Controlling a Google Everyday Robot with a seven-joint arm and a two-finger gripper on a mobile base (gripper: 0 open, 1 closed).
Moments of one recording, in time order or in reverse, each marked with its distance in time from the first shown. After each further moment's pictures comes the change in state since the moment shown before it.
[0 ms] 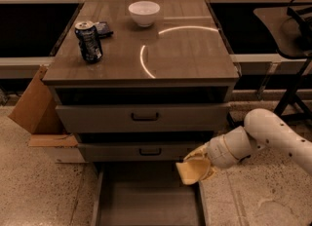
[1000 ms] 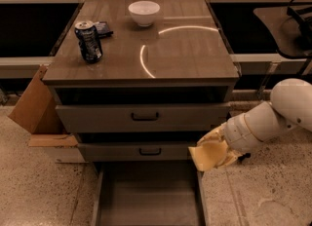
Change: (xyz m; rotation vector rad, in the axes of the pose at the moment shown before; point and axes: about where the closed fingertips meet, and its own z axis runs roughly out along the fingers) arm -0.046 -0.029 -0.101 -0.017 0.117 -0.037
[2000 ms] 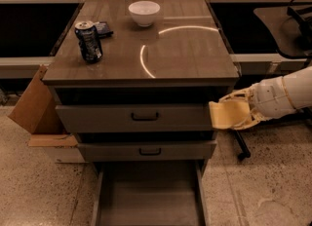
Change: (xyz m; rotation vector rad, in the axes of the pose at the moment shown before) arm 0.031 -0.061 -0.110 0.250 0.053 0.087
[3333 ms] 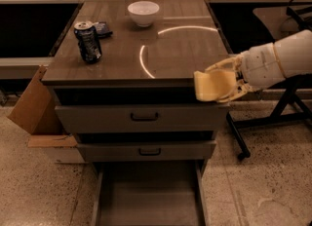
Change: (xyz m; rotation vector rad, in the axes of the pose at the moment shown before) arm -0.046 -0.084 -0.013 0.061 -0.054 -0.026
